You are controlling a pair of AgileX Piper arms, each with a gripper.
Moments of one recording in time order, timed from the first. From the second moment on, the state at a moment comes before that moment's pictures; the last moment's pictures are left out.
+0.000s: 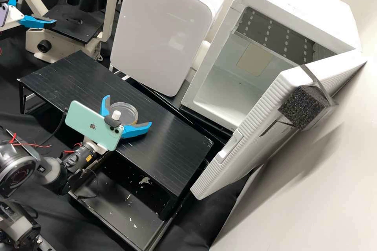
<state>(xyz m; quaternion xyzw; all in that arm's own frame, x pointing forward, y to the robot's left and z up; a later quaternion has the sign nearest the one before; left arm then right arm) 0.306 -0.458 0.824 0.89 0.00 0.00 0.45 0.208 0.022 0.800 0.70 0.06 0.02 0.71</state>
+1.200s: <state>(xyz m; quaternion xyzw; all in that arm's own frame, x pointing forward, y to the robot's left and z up) 0.306 -0.458 0.824 0.89 0.00 0.00 0.45 0.208 0.018 0.789 0.70 0.09 0.00 0.71</state>
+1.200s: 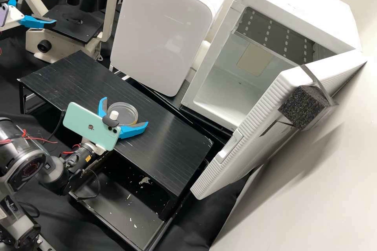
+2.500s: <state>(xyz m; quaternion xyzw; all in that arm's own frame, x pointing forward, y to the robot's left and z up) 0.306 -0.458 0.824 0.89 0.00 0.00 0.45 0.221 0.002 0.817 0.73 0.07 0.01 0.68</state>
